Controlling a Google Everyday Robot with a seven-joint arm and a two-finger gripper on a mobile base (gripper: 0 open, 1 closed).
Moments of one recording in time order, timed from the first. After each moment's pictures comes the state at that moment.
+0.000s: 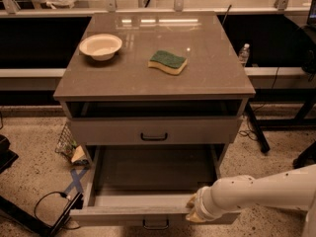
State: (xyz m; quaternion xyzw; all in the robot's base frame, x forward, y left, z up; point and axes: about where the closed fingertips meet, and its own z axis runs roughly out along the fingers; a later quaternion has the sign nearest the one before) arm 0.408 -0.123 0.432 -0.63 0.75 0.08 0.17
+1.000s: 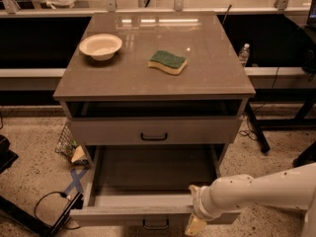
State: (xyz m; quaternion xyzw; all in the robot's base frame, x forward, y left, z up) arm 0.406 -0.122 0.433 -0.63 0.75 0.08 0.17
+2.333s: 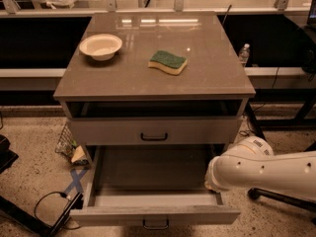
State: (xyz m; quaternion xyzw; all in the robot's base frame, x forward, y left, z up) arm 0.459 -0.182 0.547 -0.64 0.75 -0.06 0.14
